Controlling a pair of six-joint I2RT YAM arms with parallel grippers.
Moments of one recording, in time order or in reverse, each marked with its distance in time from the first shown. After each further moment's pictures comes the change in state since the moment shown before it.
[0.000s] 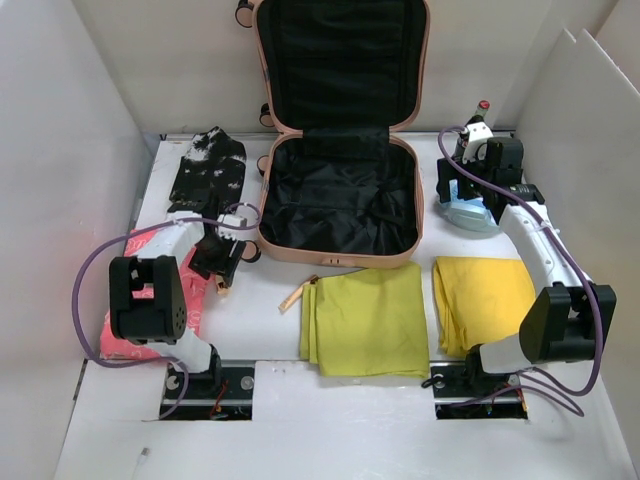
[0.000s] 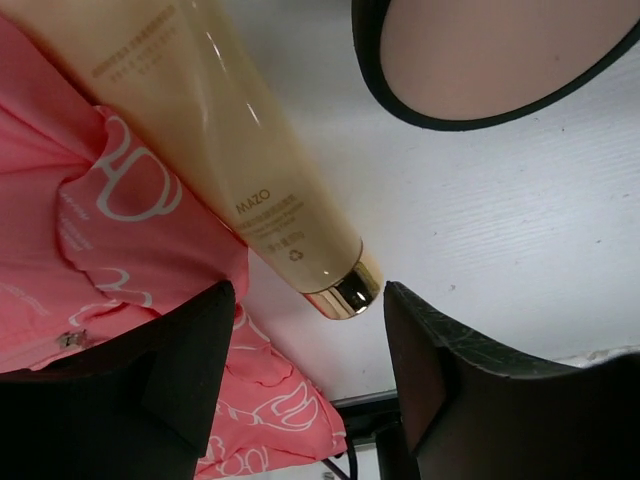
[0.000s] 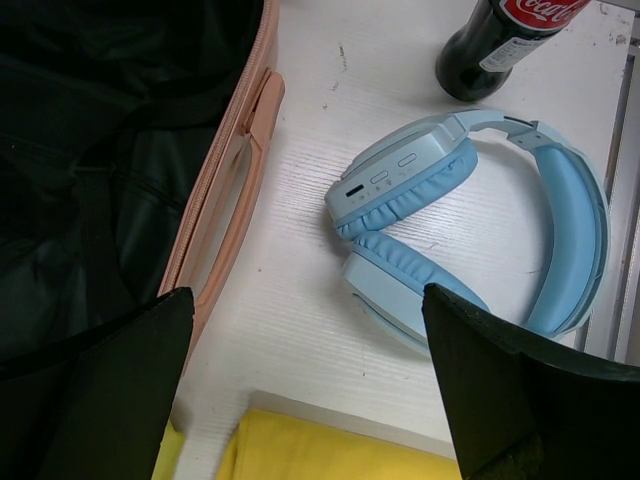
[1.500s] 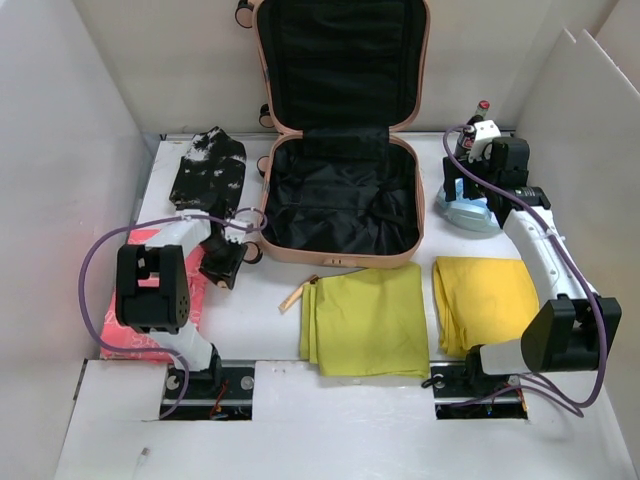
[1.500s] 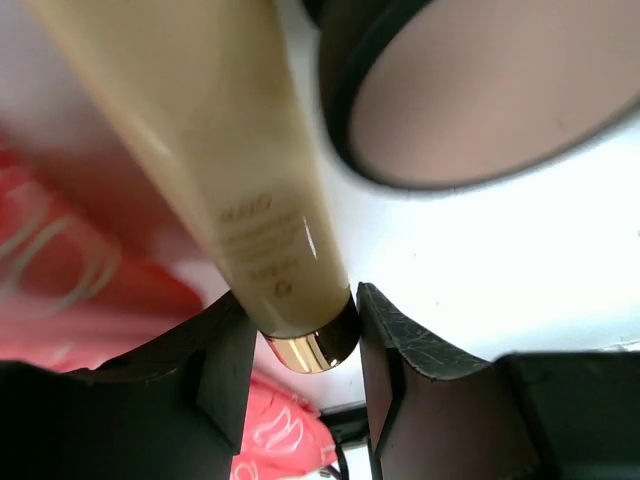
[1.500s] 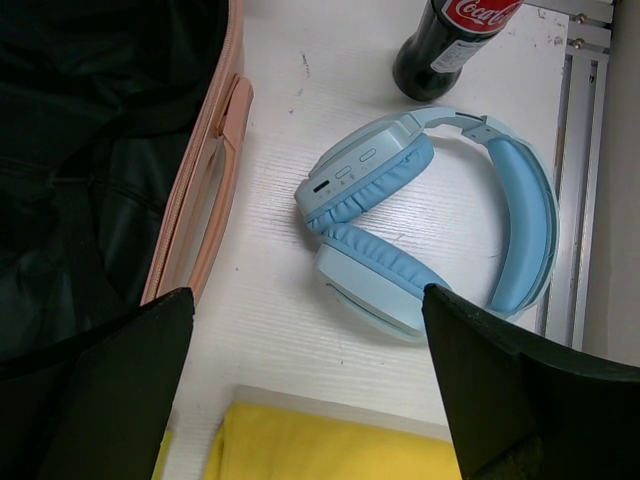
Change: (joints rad) left arm -0.031 0.098 -0.015 0.027 0.032 0.003; right arm -0.004 -0.055 -0.002 -0.017 0.072 0.000
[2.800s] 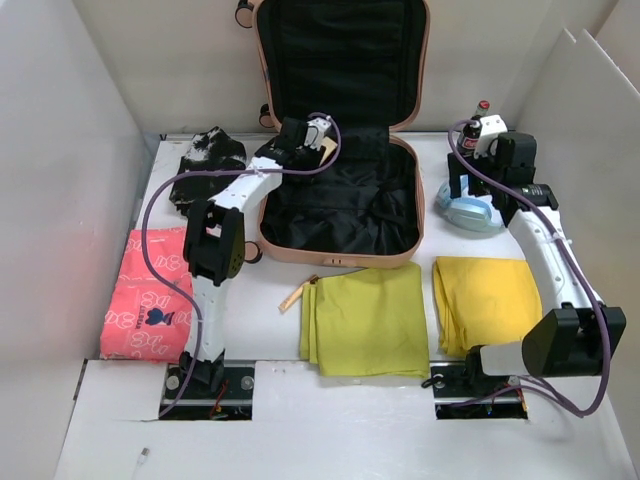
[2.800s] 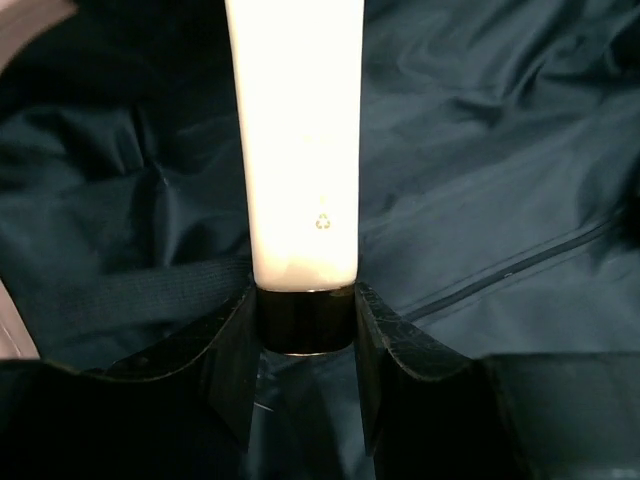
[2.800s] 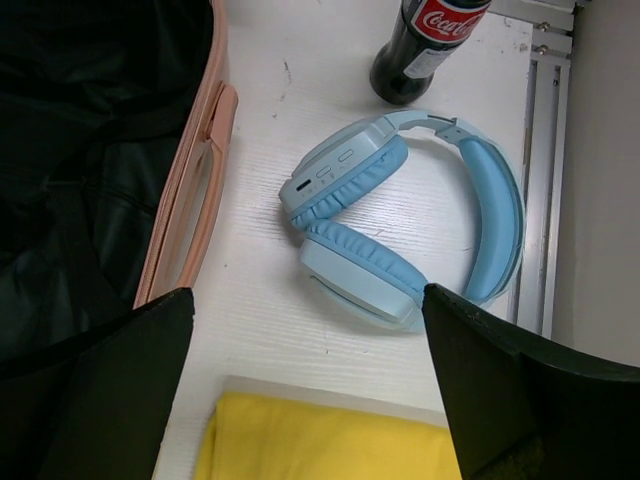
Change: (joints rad) left arm -0.352 0.517 0.886 0.463 -0.049 -0.245; right arm -0.002 -0.024 0.050 -0.067 0.034 -0.011
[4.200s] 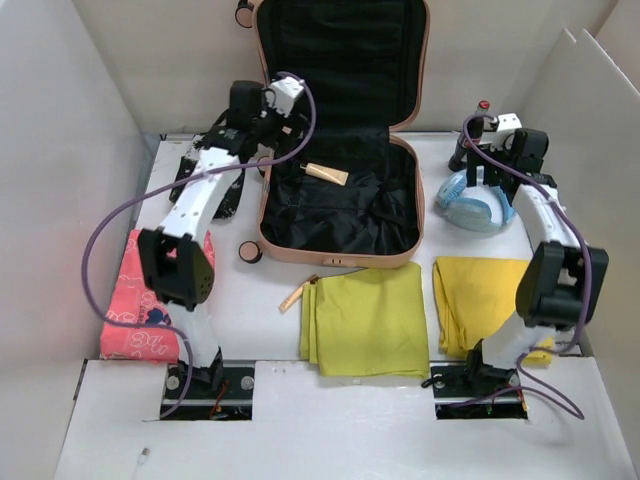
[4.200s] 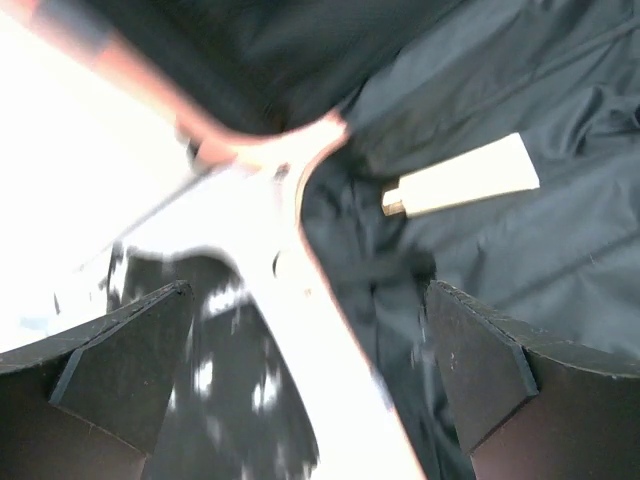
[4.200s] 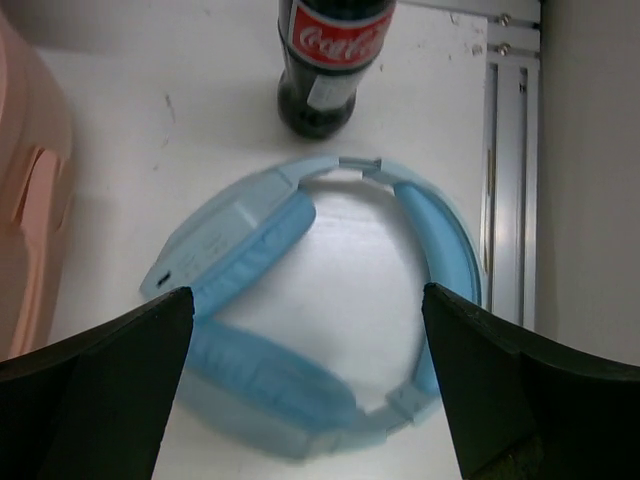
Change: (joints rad) left arm 0.098 -0.272 0.023 -0.026 0.036 0.331; right arm -0.189 0.259 0.030 0.219 -0.104 -0.053
